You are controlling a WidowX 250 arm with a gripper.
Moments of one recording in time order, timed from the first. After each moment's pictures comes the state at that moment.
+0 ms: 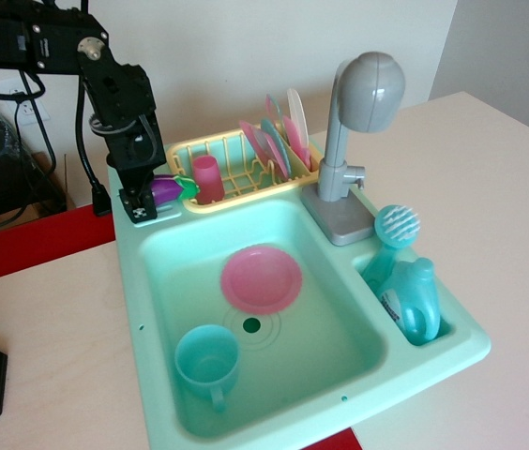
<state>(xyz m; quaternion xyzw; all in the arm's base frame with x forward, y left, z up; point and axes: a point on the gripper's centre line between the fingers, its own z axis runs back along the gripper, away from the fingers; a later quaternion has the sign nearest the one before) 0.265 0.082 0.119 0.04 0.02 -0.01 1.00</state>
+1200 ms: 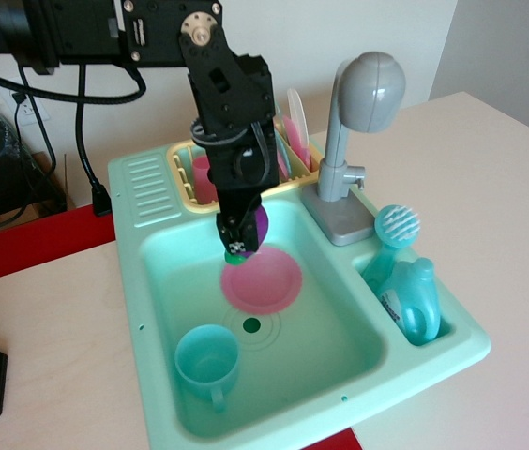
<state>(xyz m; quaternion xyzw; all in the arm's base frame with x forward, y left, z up) 0.346 -0.030 0.144 0.01 -0.03 -0.15 0.99</state>
